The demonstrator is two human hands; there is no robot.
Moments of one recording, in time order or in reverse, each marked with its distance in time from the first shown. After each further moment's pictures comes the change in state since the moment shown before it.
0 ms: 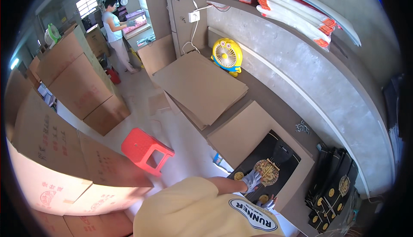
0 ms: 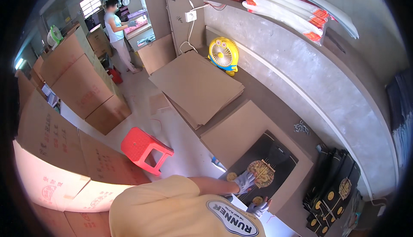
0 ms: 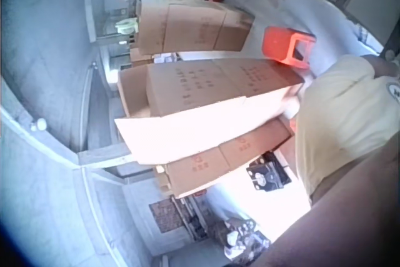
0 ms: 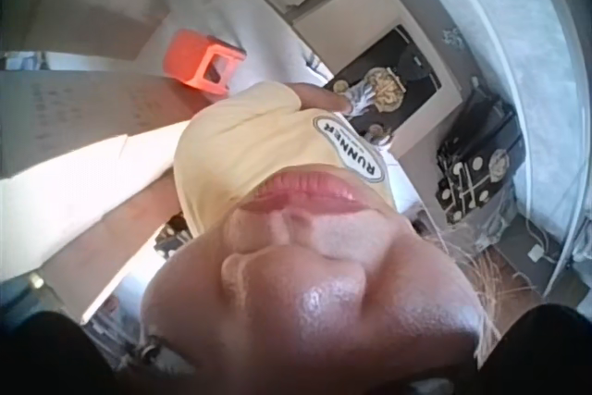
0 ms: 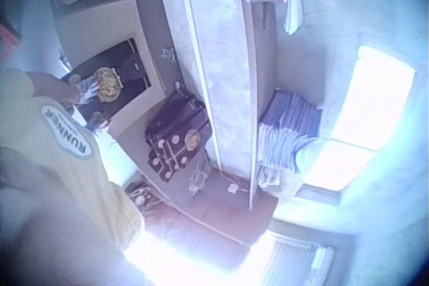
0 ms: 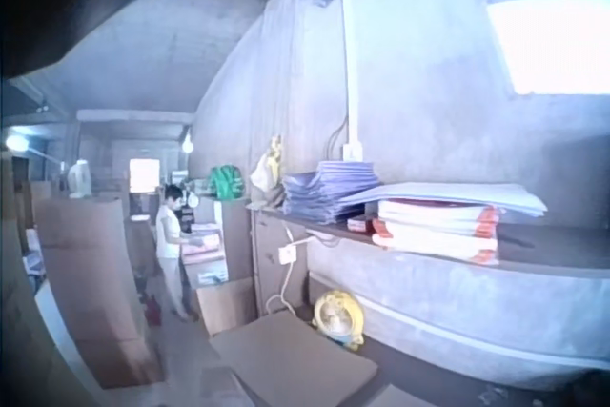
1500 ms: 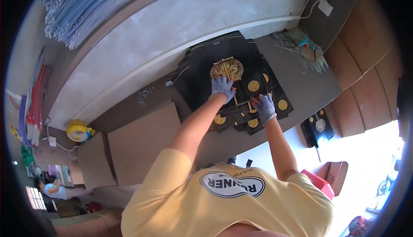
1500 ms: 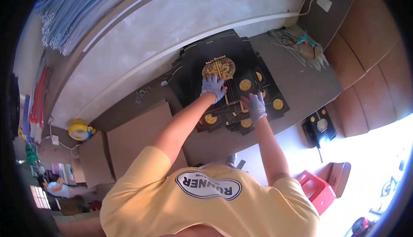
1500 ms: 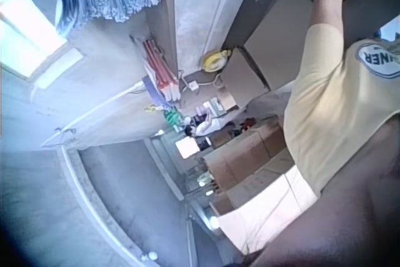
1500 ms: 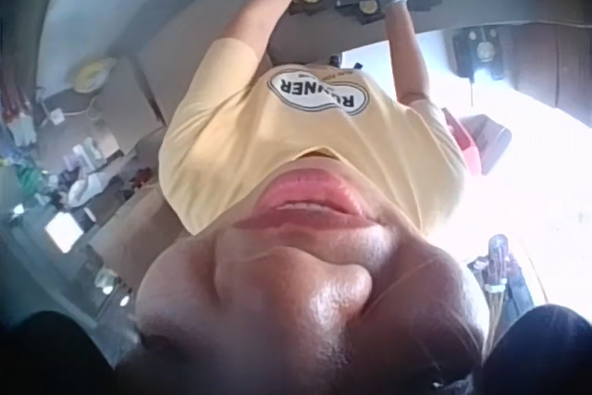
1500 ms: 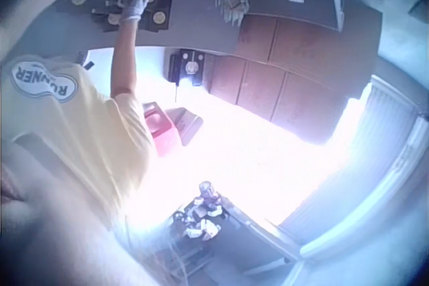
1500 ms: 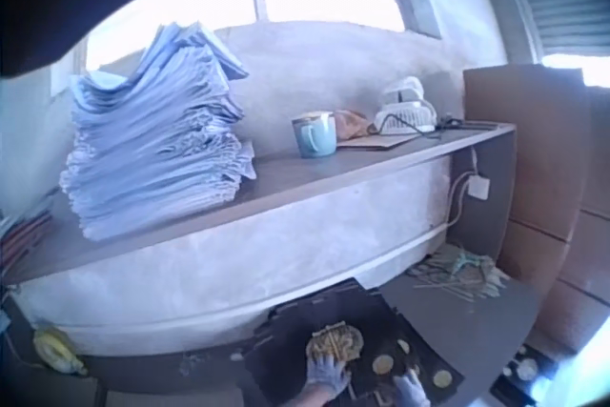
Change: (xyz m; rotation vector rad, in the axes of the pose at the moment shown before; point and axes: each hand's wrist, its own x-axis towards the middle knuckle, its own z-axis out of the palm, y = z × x) left_hand 0.399 0.374 -0.212 0.077 0.239 0.329; right_hand 0.225 0.399 -0.241 1.742 0.335 1.045
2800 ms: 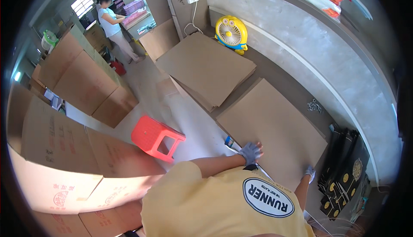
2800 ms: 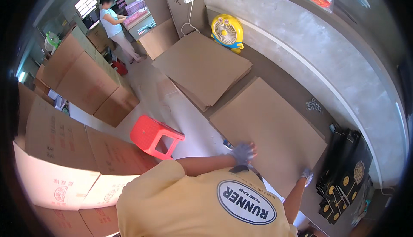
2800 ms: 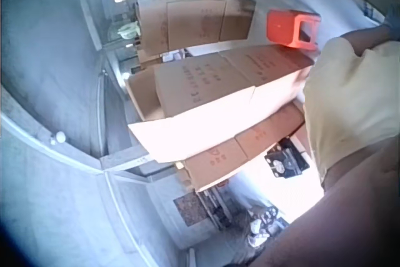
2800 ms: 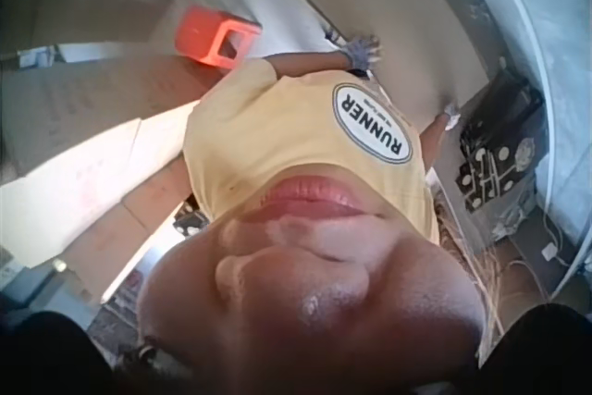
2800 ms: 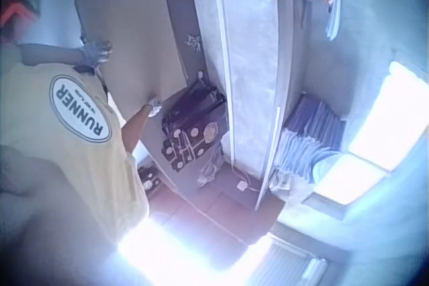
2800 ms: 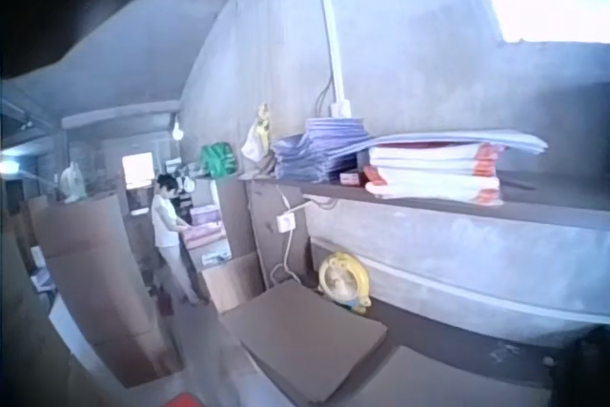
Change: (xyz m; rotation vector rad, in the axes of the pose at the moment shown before) left_hand -0.608 -0.249 0.155 -0.261 0.125 -0.435; right_hand -0.054 0.350 0.131 -1.895 0.191 -0.070
